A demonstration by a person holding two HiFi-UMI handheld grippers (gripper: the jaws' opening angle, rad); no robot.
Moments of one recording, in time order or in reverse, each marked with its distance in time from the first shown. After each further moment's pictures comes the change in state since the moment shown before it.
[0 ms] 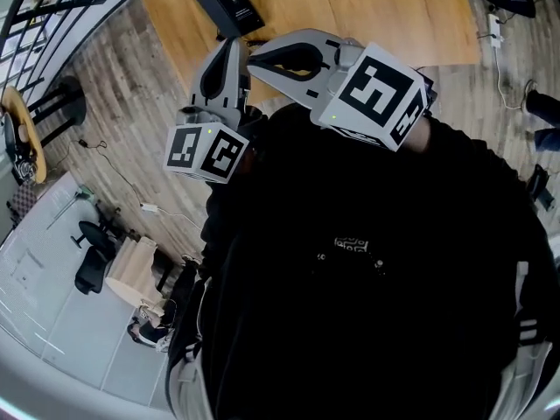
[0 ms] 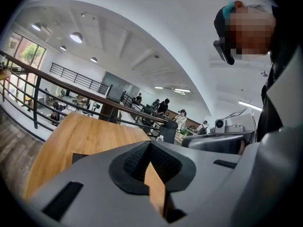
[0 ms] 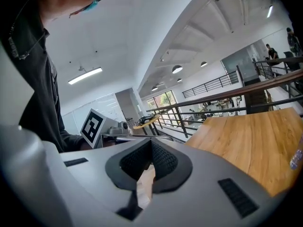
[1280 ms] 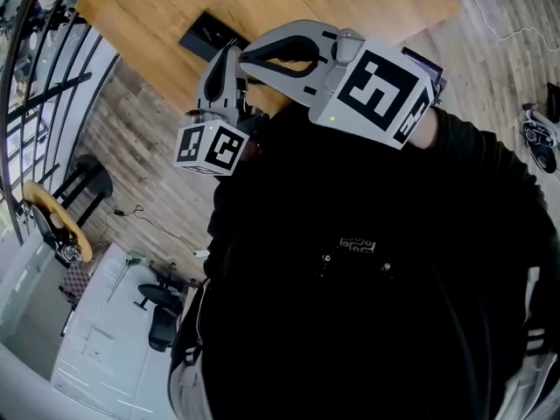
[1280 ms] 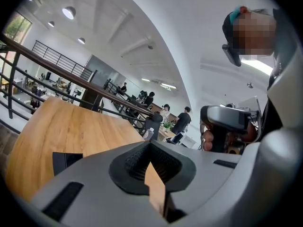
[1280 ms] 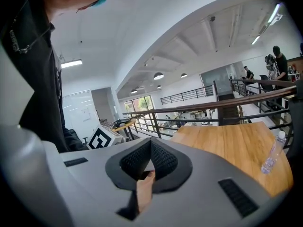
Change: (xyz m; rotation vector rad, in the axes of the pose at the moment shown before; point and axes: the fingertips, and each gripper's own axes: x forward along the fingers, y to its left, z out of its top) left arm 0.048 0.043 -0.018 -0.030 0.109 -0.262; right arm 0.011 -0.039 0.033 -0.047 -0.054 -0.330
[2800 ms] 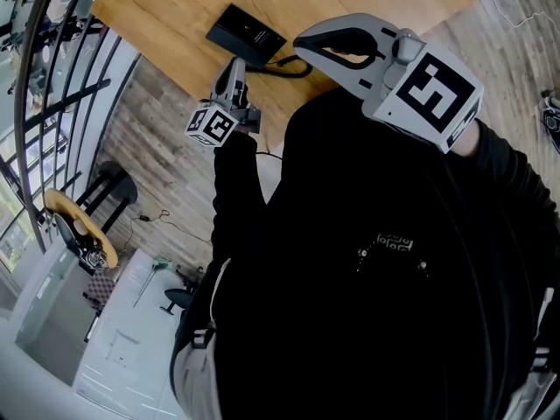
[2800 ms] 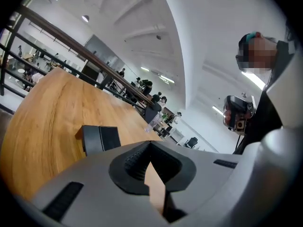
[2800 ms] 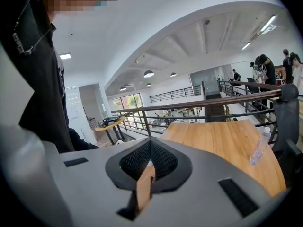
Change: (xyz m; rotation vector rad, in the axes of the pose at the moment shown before) left arm -0.019 0.151 -0.090 -0.102 0.135 -0.145; right arm -0.014 -0.005 -0.013 0.028 0.021 -0.155
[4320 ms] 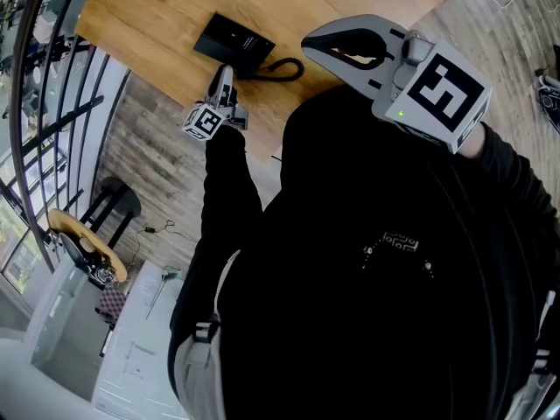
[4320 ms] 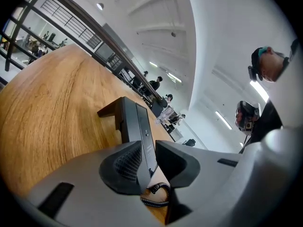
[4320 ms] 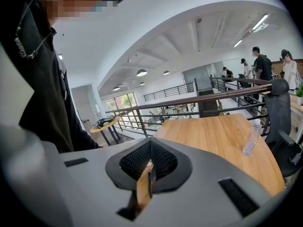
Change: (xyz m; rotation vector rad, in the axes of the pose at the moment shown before) left arm -0.004 0.108 -0.053 -0.134 0.060 -0.001; right arm -0.004 -0.006 -0.010 0.063 0.009 -0.062
